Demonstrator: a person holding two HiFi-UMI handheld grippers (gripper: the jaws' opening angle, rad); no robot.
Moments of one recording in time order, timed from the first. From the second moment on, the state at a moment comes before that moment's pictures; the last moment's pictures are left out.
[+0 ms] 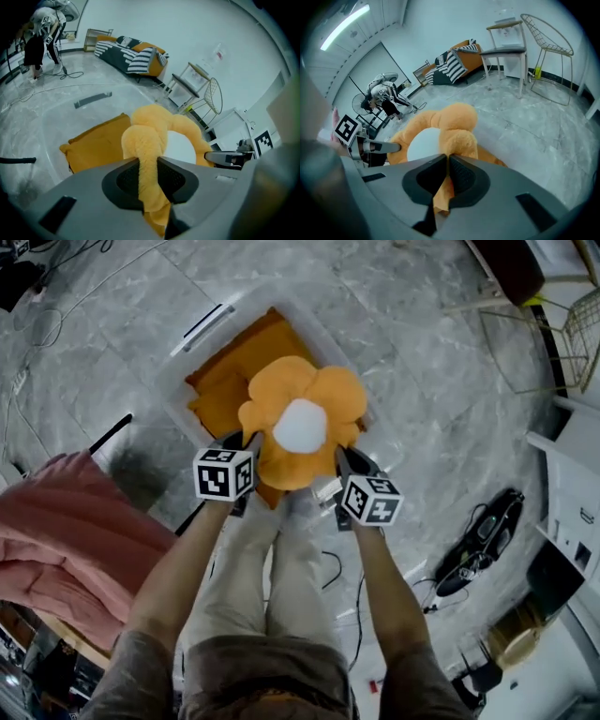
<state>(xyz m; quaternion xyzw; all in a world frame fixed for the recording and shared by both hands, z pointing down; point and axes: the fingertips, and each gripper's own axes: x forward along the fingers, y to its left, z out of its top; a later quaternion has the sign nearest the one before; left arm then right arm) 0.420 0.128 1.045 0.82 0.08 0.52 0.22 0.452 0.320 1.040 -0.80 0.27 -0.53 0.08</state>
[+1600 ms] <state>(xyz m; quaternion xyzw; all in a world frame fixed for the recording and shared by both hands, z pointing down) 0.433 0.118 0.634 0.92 0.10 0.31 0.21 0.486 0.270 0.647 -0.86 0.39 -0.34 0.07</state>
